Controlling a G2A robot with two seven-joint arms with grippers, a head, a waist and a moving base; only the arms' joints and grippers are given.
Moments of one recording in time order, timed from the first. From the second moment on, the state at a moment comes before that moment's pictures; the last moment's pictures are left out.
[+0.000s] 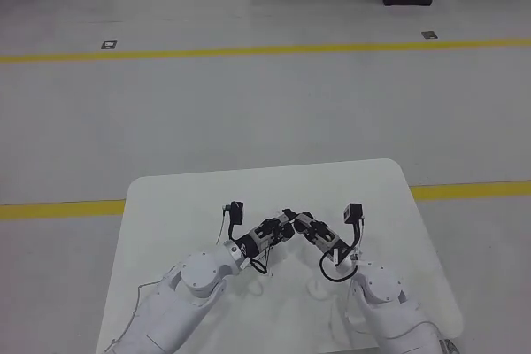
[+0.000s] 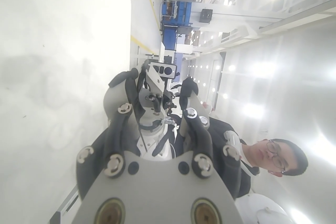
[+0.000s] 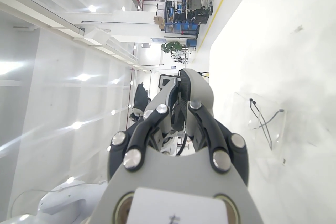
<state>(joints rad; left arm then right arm) 1.27 -1.28 -0.86 -1.49 -0.34 -0.06 -0.35 -1.57 -1.29 1.35 -1.47 0.19 -0.34 0.53</state>
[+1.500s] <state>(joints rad) 1.26 -1.29 -0.85 -1.47 -0.31 -0.02 -0.33 -1.58 -1.29 1.35 -1.50 0.09 -0.34 0.53</state>
